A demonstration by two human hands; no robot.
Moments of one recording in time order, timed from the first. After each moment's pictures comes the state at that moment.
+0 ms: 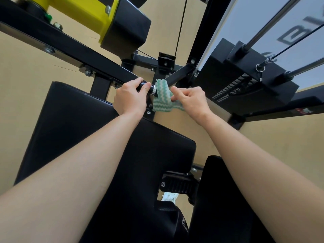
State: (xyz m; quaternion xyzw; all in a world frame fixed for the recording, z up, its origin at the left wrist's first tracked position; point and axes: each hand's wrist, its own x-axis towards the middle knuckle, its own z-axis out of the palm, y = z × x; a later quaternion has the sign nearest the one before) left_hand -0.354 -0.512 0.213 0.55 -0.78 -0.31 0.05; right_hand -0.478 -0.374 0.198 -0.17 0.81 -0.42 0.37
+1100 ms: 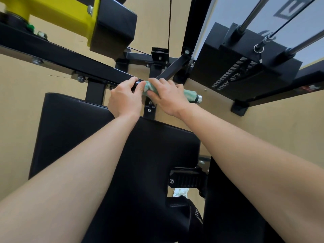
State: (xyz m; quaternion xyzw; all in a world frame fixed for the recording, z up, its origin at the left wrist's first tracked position) left_hand -0.349 -0.514 0.216 0.49 -0.83 -0.25 0.04; right_hand -0.456 -0.417 0.170 -0.43 0.84 -0.16 0.28
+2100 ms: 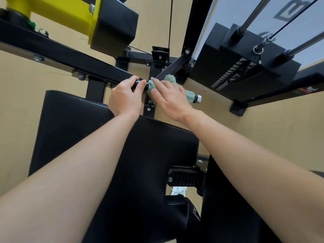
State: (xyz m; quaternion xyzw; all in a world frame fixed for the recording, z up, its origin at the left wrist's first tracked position) left_hand -0.348 -0.517 0.210 0.50 -0.83 -0.25 0.05; right_hand -0.448 -0.398 0.177 -0.39 0.83 -0.23 0.32
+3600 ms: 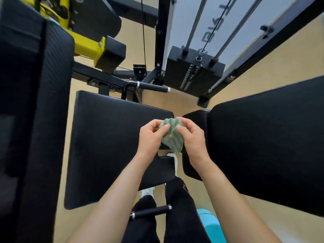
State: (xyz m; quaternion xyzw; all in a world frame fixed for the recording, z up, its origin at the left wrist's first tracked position) left_hand -0.186 -0.338 0.412 0.34 -0.63 -0.70 -0.01; right_hand -0.243 -0.209 0.433 0.05 0.74 -0.60 0.28
